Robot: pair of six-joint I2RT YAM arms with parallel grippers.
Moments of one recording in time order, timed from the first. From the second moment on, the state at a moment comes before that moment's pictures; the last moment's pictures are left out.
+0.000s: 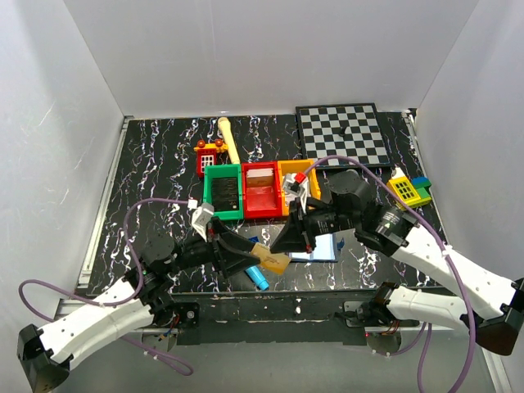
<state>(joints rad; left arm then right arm) -0.87 0.52 0.32 0.37 0.48 -0.71 0.93 0.99 1.01 -0.39 -0.73 0.37</state>
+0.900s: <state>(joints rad) -0.86 0.20 0.61 -0.41 -0.26 -0.63 0.73 1.07 1.19 -0.54 -0.51 0.01</state>
